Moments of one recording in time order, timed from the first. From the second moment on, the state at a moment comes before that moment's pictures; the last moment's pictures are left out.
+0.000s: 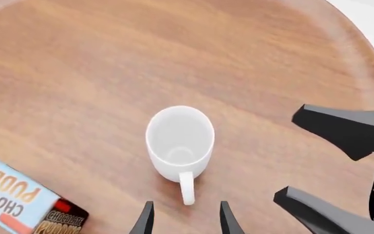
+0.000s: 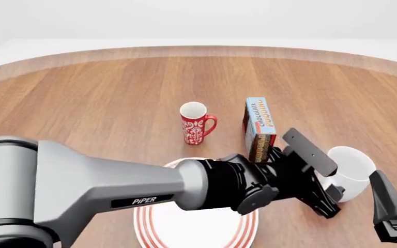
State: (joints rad) left arm -1.14 2.07 -1.43 -0.09 -0.02; right arm 0.01 0.00 -0.01 0.00 0.02
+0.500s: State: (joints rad) left arm -1.13 2.16 -1.54 0.00 -0.01; right arm 0.01 0.00 0.00 0.00 0.02
